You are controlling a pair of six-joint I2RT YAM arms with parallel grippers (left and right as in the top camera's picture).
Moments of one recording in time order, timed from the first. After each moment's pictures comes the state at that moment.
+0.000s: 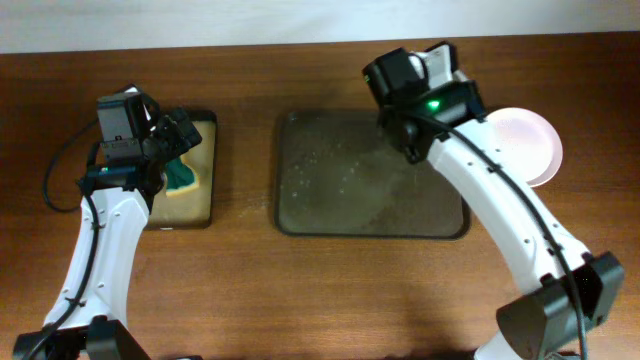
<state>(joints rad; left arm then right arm) 0.10 1.52 1.16 -0.40 -0.03 -0.36 0.40 1.76 1.76 -1.19 1.01 0.18</state>
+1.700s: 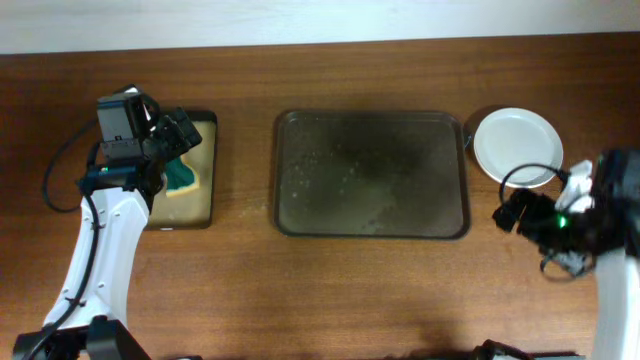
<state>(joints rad) 0.10 1.52 1.16 -0.40 -0.03 -0.36 -0.39 1.11 1.20 -1.37 -0.27 0.20</state>
